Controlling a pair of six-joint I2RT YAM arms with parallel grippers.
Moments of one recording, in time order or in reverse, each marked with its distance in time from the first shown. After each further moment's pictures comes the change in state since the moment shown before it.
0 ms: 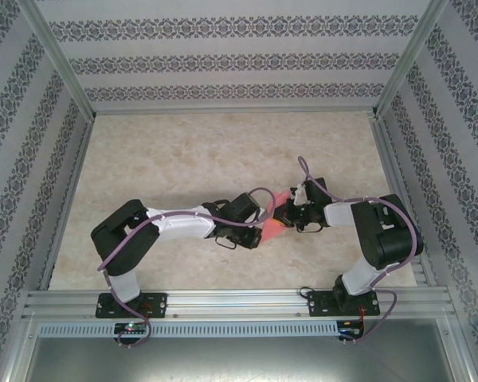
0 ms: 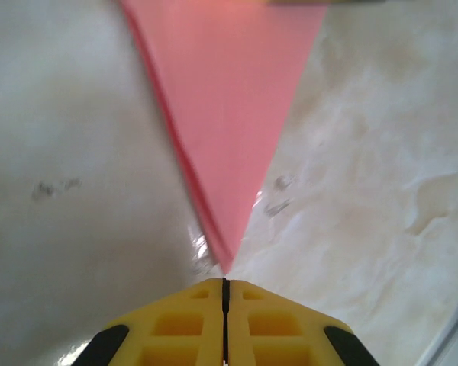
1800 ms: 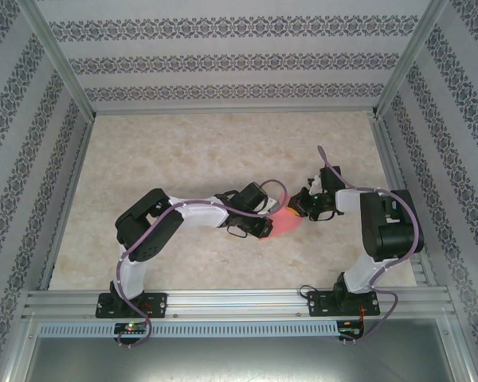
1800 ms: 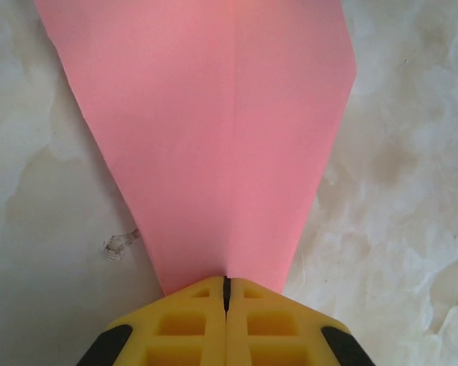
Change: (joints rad) left arm 0.053 0.206 0.133 0.102 0.083 0.134; right arm -0.179 0.048 0.151 -0.216 0.043 -0.051
